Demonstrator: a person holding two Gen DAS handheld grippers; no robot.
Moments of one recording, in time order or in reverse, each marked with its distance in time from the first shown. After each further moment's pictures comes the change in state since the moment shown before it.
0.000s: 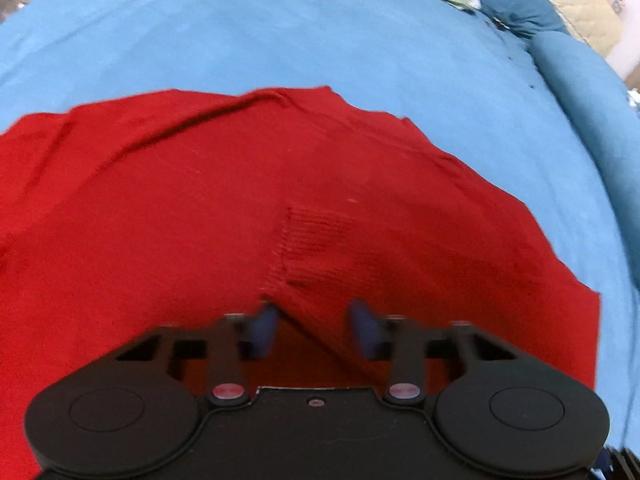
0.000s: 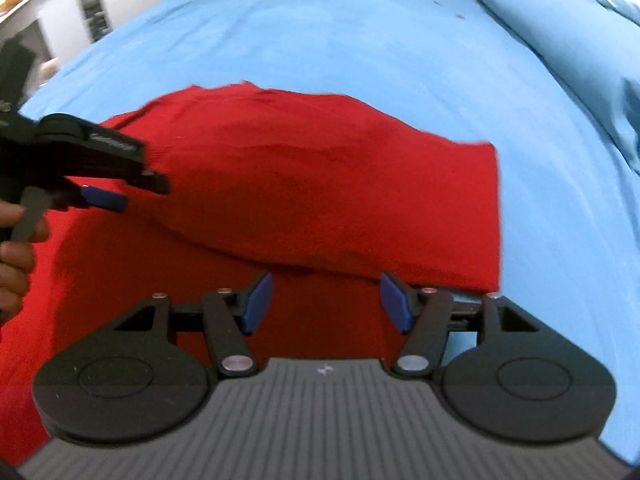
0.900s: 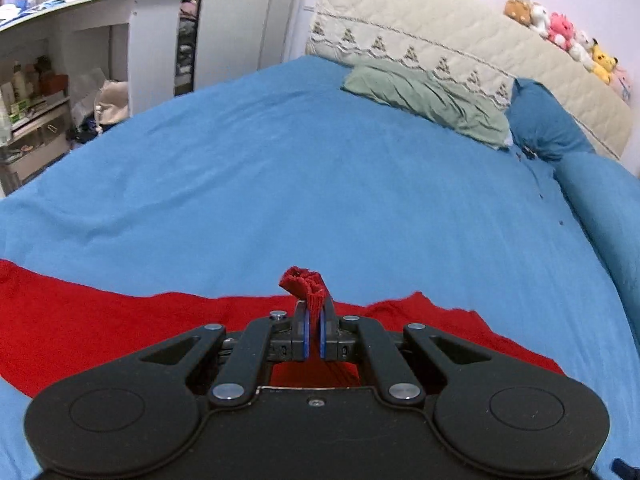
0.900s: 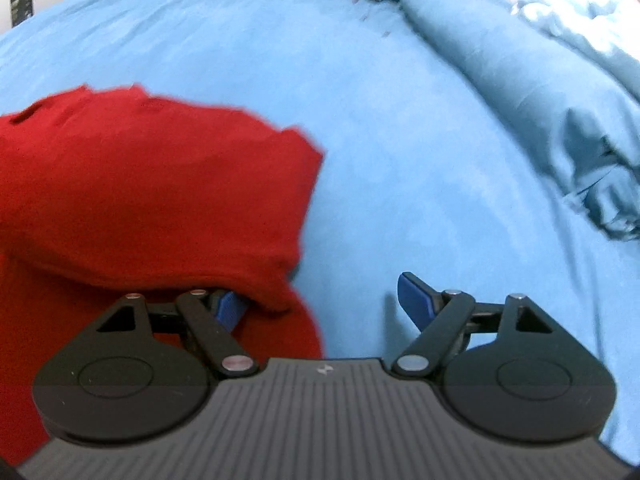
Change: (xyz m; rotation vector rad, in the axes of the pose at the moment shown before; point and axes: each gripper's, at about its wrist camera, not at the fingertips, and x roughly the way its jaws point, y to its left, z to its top) left arm -0.102 0.079 0.048 -0.045 -0.398 0.107; right arm 0.045 -0.013 0.024 -0.044 -0.077 -0.316
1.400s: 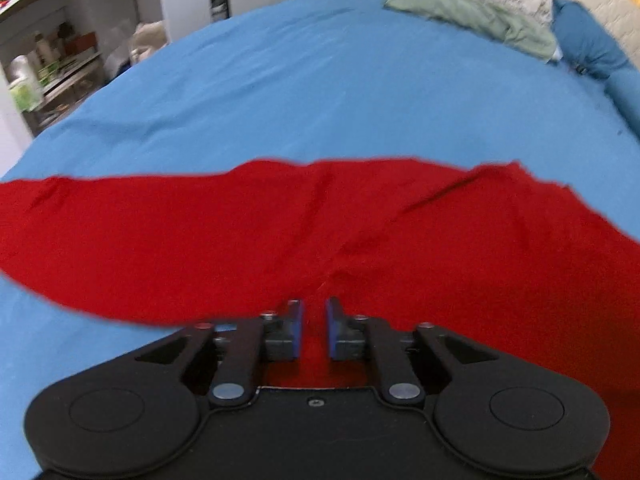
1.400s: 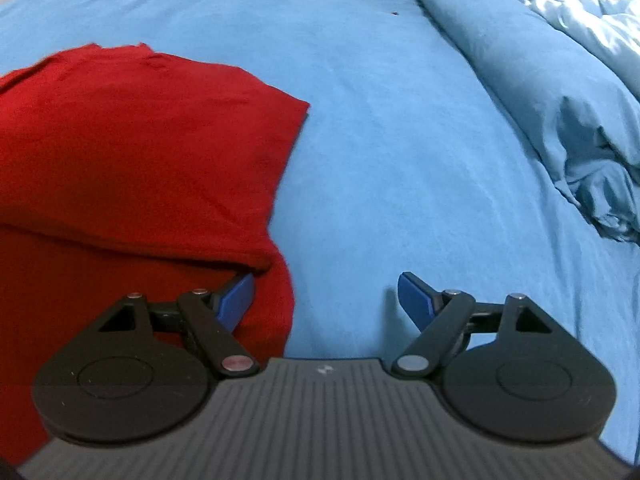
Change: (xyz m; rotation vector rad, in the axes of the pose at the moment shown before) left arm 0.022 0.046 -0.074 0.094 0.213 0.176; right arm -0.013 -0.016 -0.017 -0.087 0.086 0.050
